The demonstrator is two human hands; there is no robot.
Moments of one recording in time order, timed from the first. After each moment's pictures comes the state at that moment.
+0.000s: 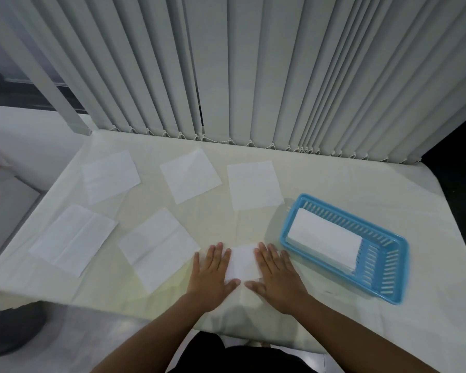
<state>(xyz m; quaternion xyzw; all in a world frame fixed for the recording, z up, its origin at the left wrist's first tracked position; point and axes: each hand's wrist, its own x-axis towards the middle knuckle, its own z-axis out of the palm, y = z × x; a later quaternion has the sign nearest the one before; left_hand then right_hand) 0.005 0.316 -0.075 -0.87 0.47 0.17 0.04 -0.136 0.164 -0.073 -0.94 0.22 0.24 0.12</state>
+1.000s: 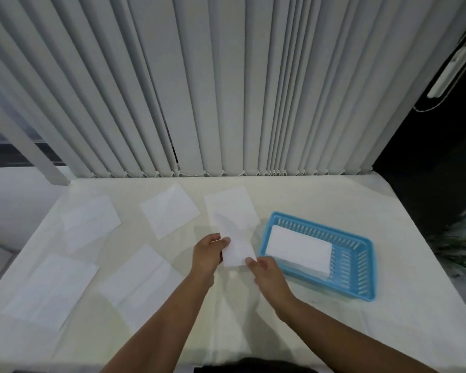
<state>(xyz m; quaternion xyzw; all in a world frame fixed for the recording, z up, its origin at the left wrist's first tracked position) 0.021 0.221 0.023 -0.70 0.03 0.39 -0.60 -0.124 0.169 0.025 -0.59 0.52 -0.07 0.61</state>
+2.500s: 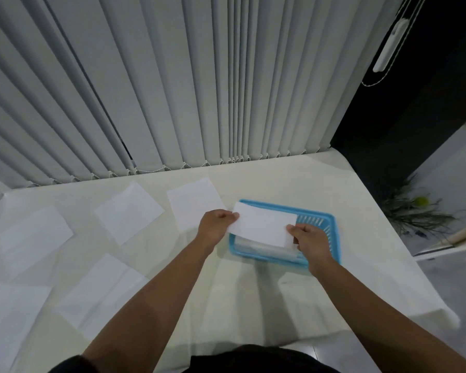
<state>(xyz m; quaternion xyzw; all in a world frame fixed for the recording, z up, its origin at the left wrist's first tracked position) -0.004 0.130 0.032 -0.76 0.25 0.41 -0.43 -0.214 0.054 0.018 -0.47 0.63 -0.27 0.55</state>
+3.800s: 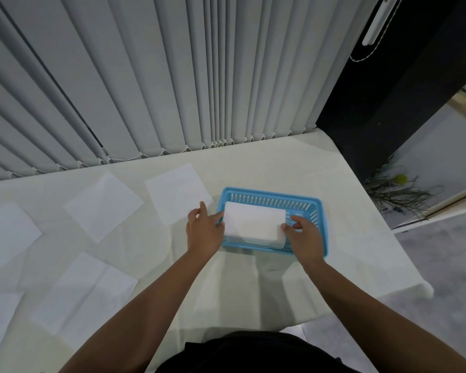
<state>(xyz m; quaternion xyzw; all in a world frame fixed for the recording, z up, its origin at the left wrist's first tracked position) -0.021 0.140 -0.008 -0.85 0.44 0.23 -0.17 -0.234 0.060 -0.012 -0.56 0.67 -0.23 0.42</state>
